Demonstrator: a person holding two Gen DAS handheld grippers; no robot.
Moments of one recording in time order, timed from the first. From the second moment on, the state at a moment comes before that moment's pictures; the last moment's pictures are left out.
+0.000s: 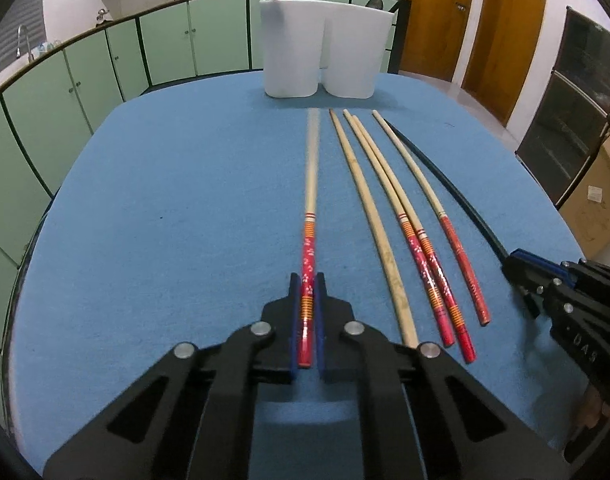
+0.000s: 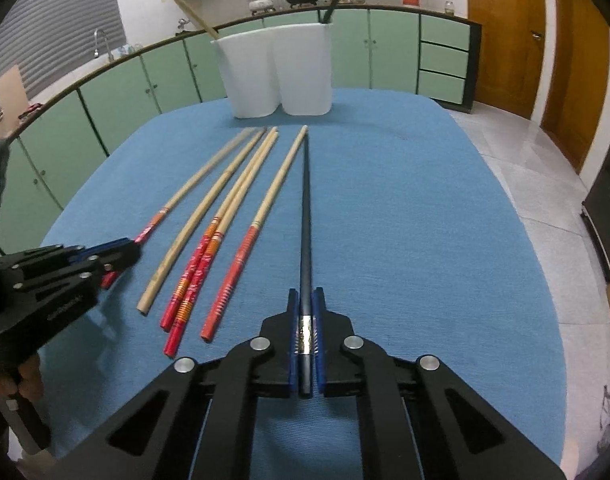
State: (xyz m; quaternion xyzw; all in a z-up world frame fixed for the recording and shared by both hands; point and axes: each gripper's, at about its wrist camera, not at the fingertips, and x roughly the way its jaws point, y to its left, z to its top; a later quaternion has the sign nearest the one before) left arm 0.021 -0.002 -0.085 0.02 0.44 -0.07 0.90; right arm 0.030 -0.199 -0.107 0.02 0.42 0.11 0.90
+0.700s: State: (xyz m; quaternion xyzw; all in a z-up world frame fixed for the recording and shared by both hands) left arm 0.022 0.009 -0.083 0.01 0.43 -0.06 0.90; right arm 0.037 -0.223 -0.105 0.06 0.41 0.12 0.90
